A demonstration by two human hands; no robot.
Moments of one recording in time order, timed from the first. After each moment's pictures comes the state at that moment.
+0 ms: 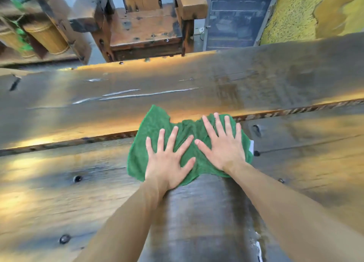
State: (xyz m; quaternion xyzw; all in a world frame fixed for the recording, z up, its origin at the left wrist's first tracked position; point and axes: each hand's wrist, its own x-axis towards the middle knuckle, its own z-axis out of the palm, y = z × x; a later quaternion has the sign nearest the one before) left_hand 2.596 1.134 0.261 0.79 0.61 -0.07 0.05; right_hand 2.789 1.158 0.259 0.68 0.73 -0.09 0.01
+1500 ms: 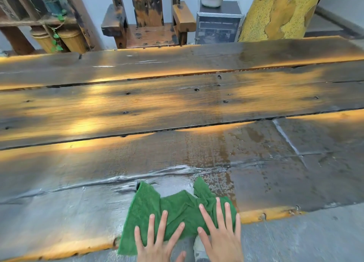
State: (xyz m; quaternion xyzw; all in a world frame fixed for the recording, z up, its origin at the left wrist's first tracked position) left_hand 2.508 0.467 0.262 0.78 0.61 -0.11 0.12; right_hand 2.720 0.467 0.272 0.73 0.68 -0.13 0.01
